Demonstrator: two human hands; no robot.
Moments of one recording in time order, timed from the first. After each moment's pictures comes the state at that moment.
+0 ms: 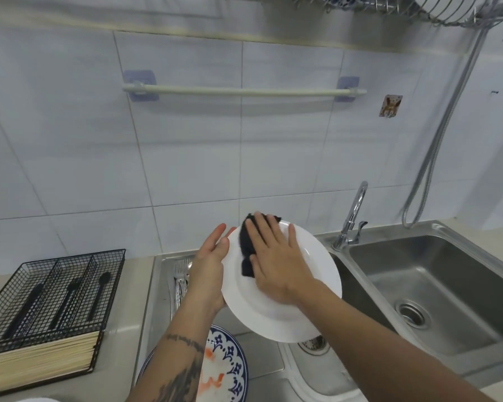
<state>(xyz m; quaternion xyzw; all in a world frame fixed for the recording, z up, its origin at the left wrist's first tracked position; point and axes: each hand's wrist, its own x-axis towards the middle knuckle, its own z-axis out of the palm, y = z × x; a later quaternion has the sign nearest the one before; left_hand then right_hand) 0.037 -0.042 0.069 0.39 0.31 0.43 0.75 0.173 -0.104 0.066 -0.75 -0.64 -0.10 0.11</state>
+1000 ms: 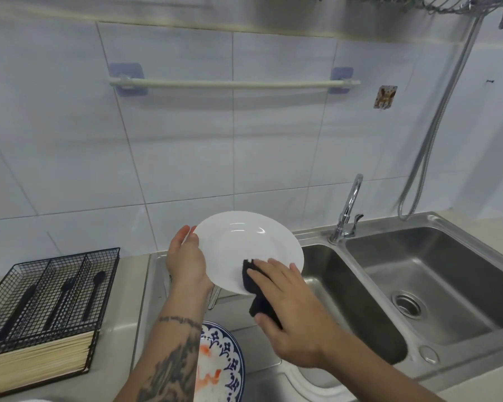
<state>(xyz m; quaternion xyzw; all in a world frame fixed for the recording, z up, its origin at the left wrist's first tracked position) 0.041 -0.019 0.069 0.26 0.42 0.53 0.68 0.150 -0.193 0.059 -0.70 -0.69 0.02 0.18</state>
